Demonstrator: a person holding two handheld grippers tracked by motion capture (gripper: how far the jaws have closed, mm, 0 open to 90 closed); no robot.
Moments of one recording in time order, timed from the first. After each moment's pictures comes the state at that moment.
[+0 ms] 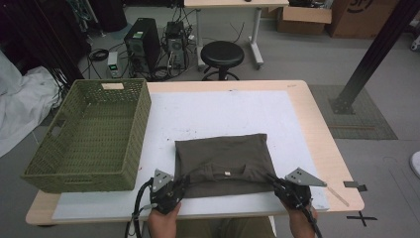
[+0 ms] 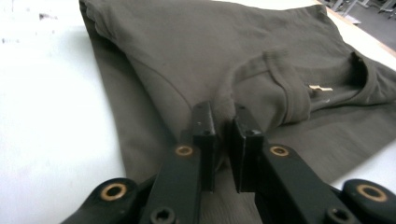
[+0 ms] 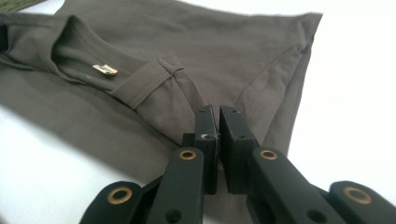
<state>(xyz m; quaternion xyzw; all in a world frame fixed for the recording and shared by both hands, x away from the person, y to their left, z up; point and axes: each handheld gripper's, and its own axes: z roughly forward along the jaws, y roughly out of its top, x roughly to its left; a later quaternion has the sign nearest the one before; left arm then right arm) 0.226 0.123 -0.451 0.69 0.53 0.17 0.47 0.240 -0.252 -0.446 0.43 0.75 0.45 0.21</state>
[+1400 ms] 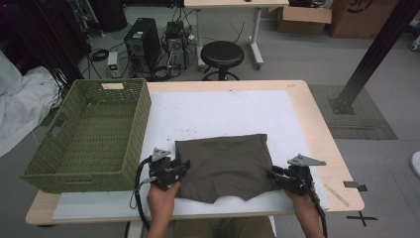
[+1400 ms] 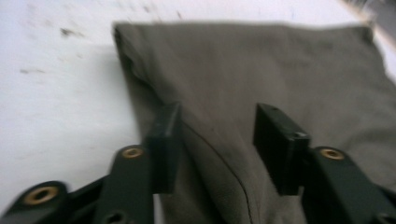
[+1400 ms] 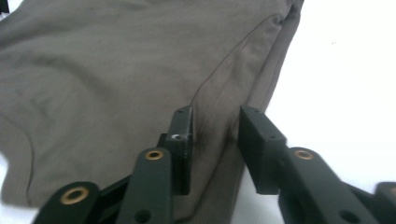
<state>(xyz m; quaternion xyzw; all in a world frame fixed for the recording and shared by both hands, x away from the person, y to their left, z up) 0.295 0.127 -0.443 0.70 0.57 0.13 0.42 0.288 -0.271 -0.451 0.47 0.77 0.42 0.14</state>
